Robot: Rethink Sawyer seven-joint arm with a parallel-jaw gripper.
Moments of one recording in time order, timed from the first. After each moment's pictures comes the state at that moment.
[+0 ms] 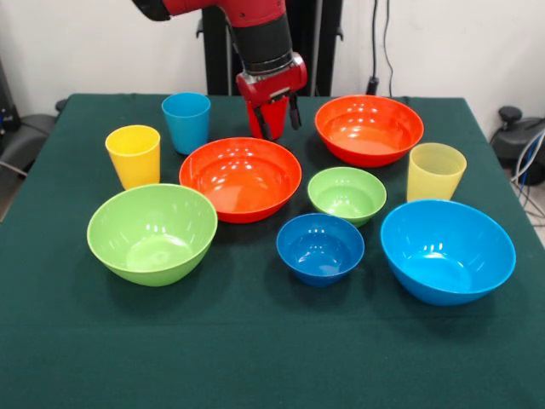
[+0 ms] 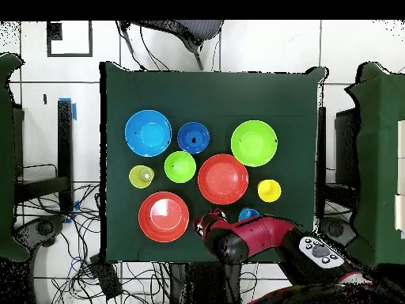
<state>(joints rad) -0.76 -0.50 0.39 2.09 -0.84 0.09 1.59</state>
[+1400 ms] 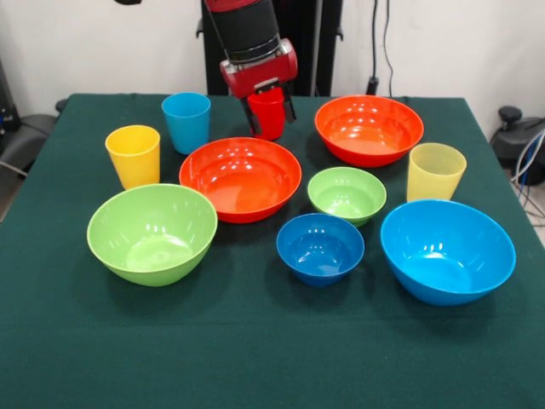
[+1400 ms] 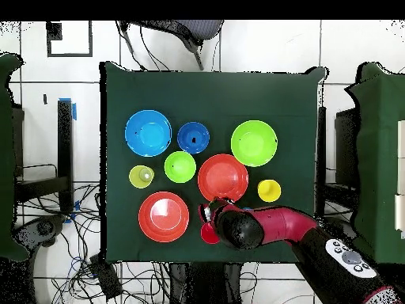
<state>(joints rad) -0.91 -0.59 0.57 2.11 -0.64 0.26 1.59</state>
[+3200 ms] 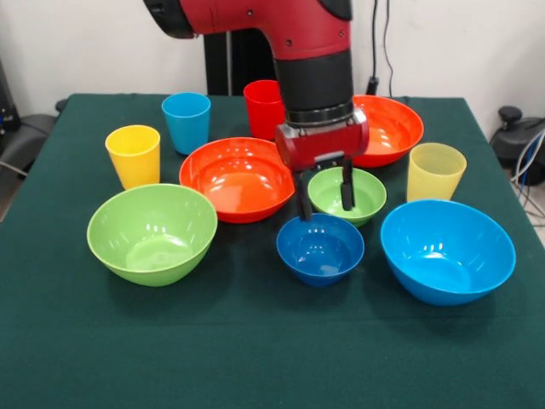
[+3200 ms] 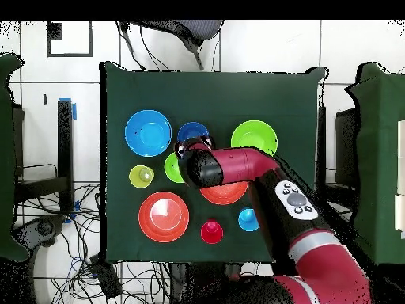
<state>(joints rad) -0.52 -0.56 0.42 1.71 -0.45 0.23 1.59</state>
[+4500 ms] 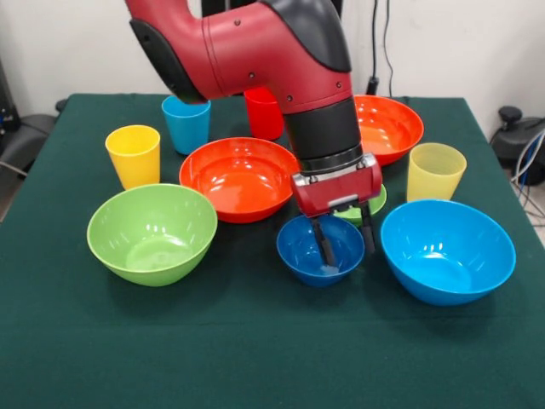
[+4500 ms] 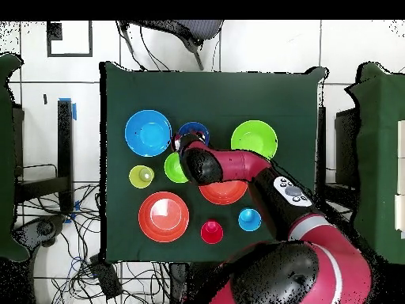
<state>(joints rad) -0.60 -0.38 0.51 1.67 -0.44 0.05 1.59</state>
